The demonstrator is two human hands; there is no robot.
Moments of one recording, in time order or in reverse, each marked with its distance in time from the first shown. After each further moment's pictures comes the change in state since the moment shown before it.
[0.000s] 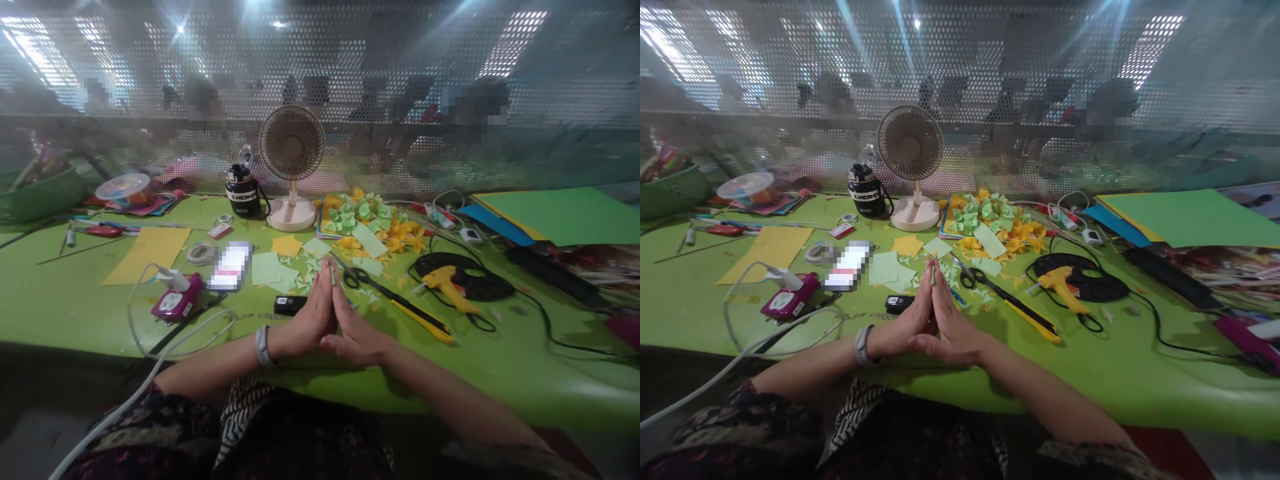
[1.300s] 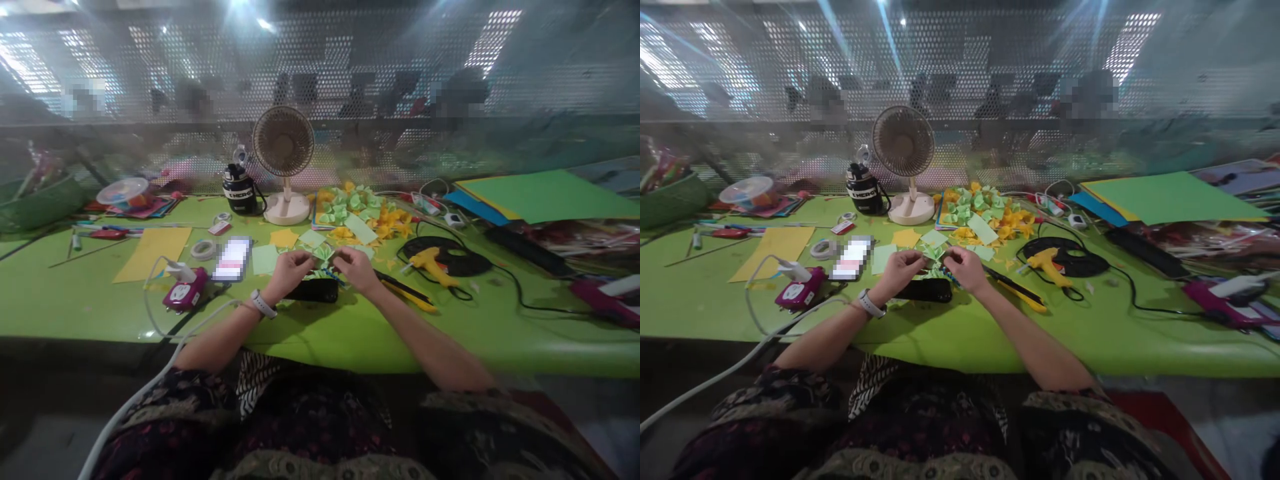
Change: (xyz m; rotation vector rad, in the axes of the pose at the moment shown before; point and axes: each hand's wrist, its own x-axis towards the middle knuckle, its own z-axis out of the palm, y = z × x) left_hand 0.020 -0.038 -0.028 -0.403 0.352 -0.588; right_hand 0.031 0.042 -0.017 0.389 0.445 0.510
